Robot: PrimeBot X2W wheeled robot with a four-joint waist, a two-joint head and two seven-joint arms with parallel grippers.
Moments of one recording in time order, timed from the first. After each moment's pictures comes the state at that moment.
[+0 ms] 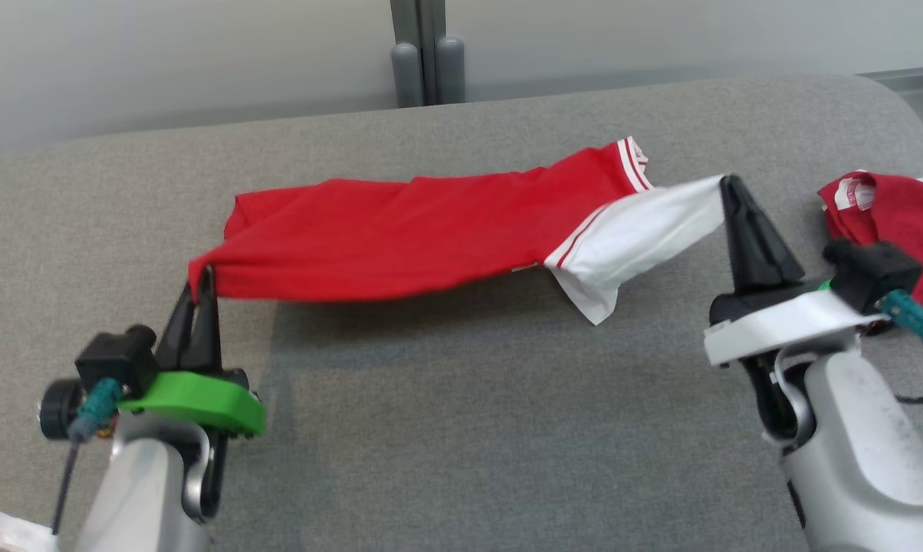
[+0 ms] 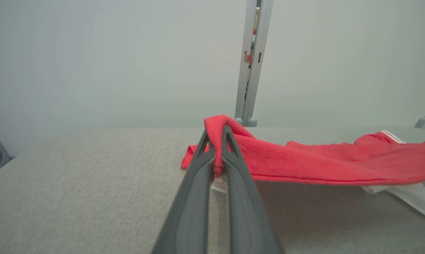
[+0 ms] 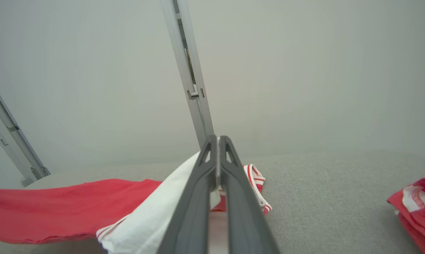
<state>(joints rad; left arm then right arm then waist) -0.29 0.11 -0.05 0.42 -0.25 -0.13 -0.26 -0.39 -0.07 0.05 0.28 0.31 0.13 -0.26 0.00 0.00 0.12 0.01</state>
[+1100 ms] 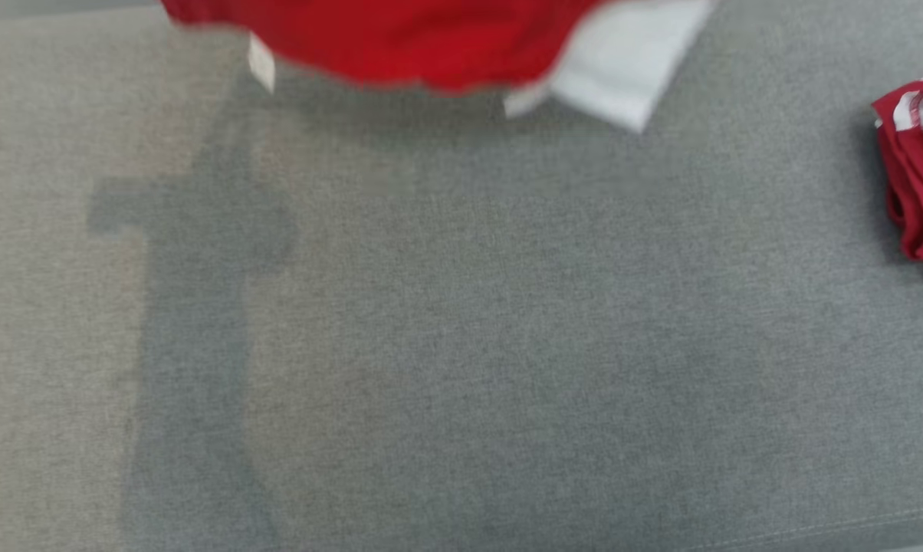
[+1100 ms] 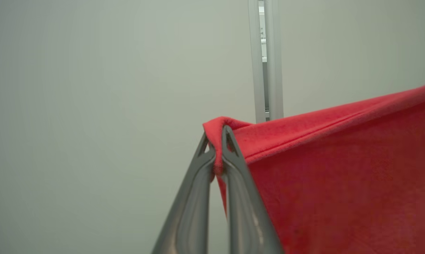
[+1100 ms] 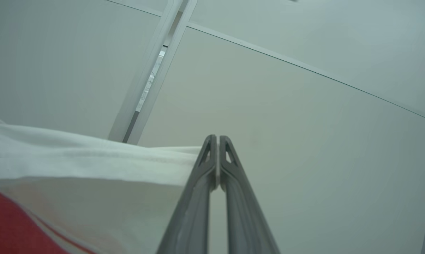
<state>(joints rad) -1.21 0.38 -0.14 0.47 -0.41 -0.12 -0.12 -1.50 -0.33 0.06 0.48 0.06 0.13 -0.21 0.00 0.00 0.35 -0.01</state>
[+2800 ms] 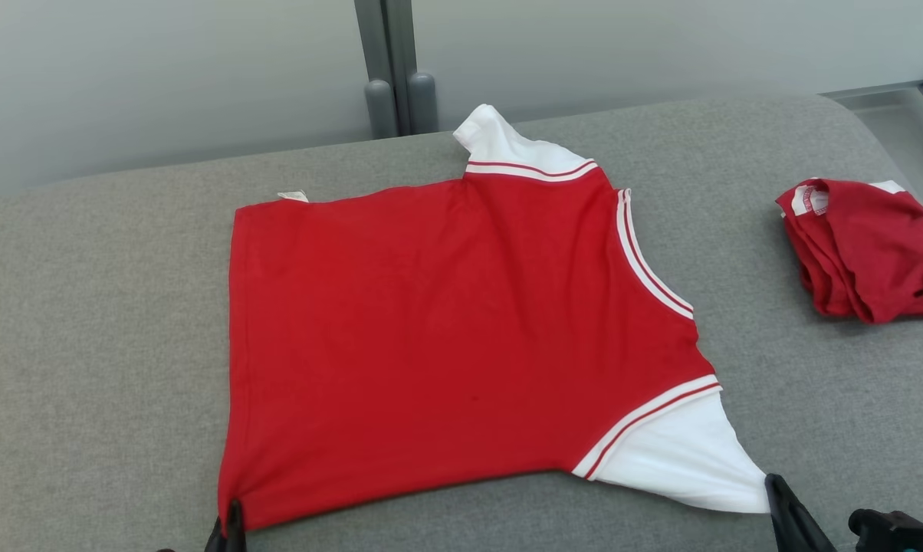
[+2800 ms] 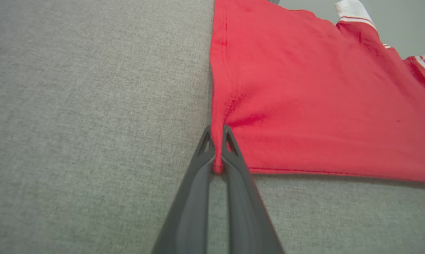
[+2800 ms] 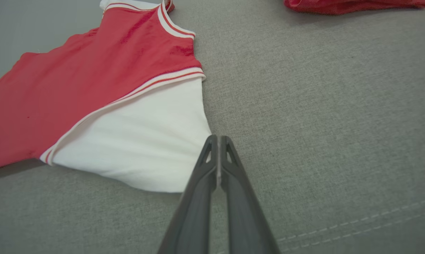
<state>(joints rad) 0.12 0.05 -0.02 0.43 -0.40 -0.12 -0.26 0.12 -0.08 -0.04 0.36 0.34 0.13 -0.26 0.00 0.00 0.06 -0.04</state>
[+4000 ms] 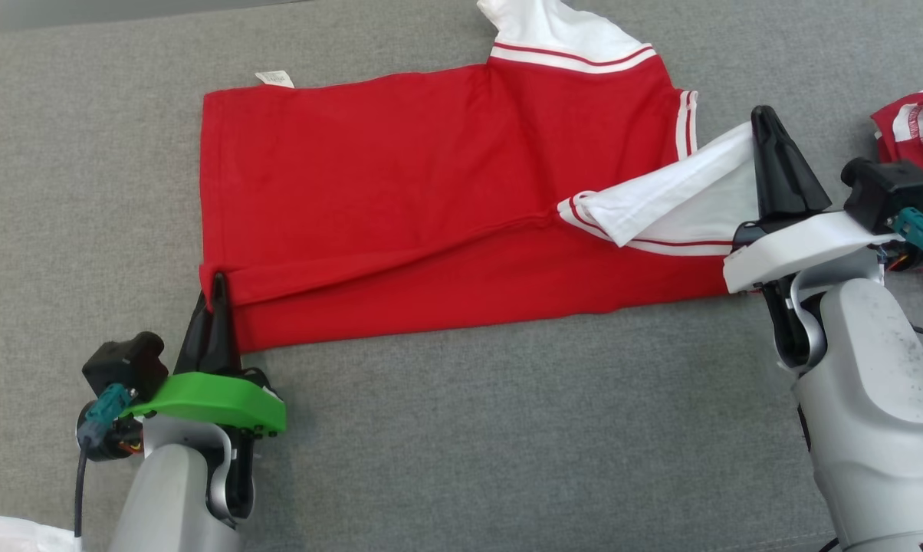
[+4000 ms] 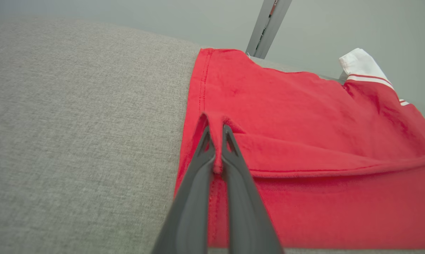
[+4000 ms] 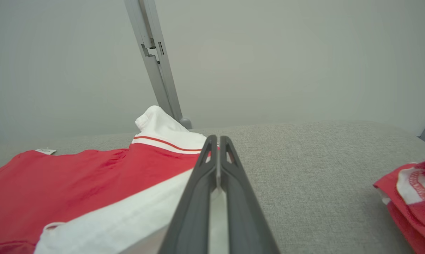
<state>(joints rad) -0.31 0.05 -0.03 0.47 -0.37 -0.13 -0.26 -0.60 -0.09 -0.02 0.47 0.22 0.13 -0.26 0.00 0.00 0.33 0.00</state>
